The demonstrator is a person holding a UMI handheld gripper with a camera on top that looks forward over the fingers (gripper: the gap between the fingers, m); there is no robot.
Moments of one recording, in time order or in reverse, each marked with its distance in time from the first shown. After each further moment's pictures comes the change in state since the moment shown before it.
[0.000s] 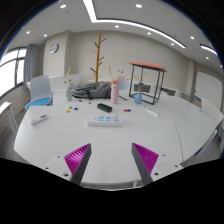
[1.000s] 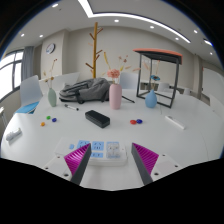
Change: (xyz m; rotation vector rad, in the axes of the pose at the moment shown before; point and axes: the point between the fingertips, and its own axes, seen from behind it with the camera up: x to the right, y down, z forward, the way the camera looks) arm 0.023 -0.062 0.322 0.010 -0.062 0.024
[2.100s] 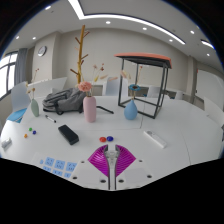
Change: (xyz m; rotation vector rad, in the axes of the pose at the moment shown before) arm 0.128 -0.074 0.021 0.020 0.084 0.004
